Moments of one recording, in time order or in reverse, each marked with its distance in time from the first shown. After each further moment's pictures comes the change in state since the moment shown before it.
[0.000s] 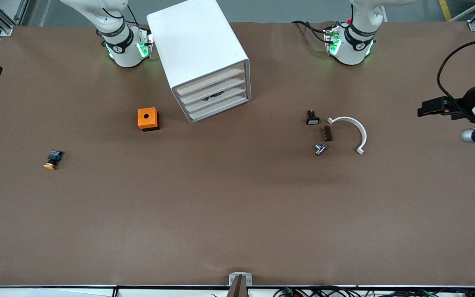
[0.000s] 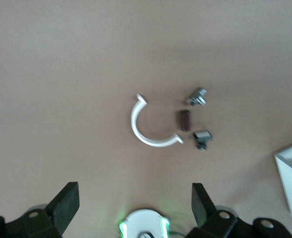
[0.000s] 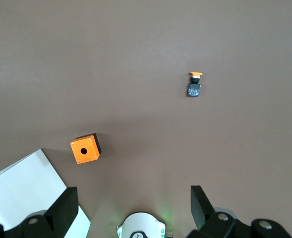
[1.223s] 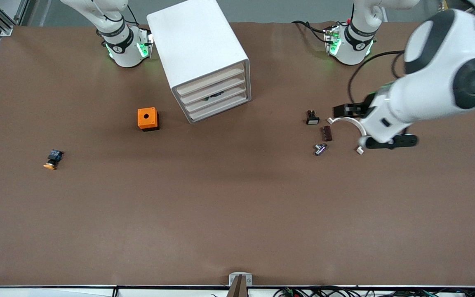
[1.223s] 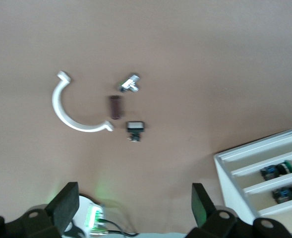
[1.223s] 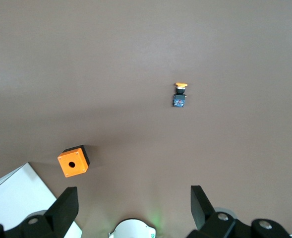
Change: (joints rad) left arm -0.223 0.098 -0.042 0.058 -0.131 -0.056 -0.405; right arm -0.015 0.238 0.003 0.283 -0.040 -0.092 0.002
